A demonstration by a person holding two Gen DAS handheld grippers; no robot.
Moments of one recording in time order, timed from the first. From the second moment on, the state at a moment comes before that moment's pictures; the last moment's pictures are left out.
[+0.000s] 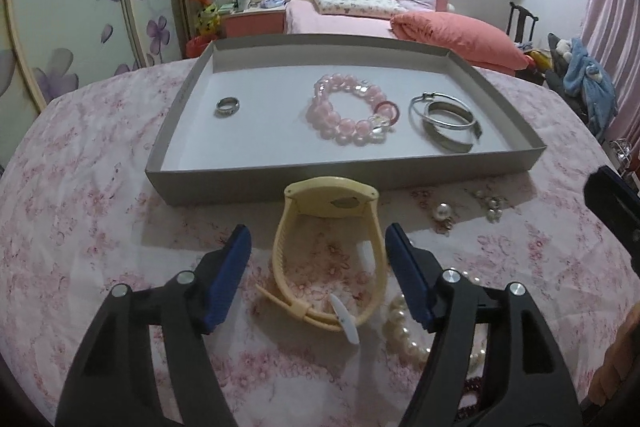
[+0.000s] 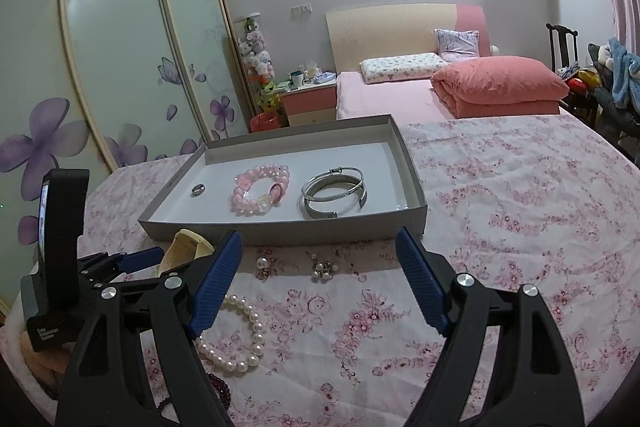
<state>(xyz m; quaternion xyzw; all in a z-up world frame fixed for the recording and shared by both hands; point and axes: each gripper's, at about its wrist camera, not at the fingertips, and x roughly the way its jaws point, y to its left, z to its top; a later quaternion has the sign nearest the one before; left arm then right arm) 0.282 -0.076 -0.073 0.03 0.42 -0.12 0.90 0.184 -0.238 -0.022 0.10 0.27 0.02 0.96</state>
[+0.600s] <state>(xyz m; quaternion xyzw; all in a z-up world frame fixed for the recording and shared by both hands) 0.266 -0.013 -0.048 -0.01 0.38 -0.08 0.92 0.198 -0.232 -0.046 0.03 0.36 0.01 0.93</state>
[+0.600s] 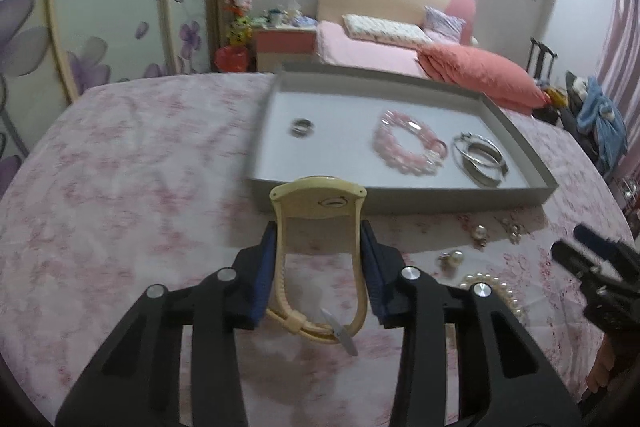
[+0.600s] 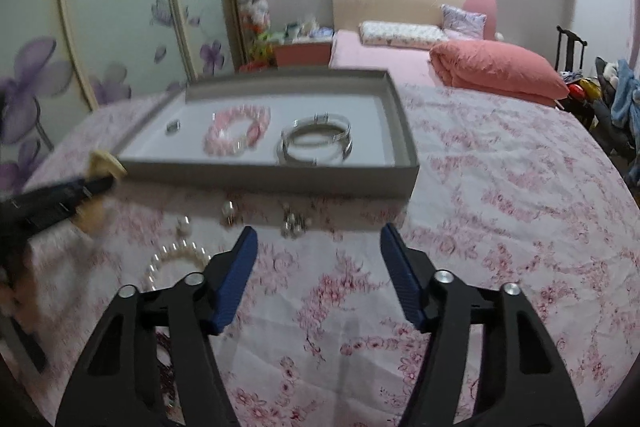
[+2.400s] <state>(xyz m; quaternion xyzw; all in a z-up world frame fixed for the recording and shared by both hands) 0.182 0.035 -0.005 -0.08 0.30 -0.06 0.95 0.156 -0.227 0.001 0.11 0.29 0.06 0.95</state>
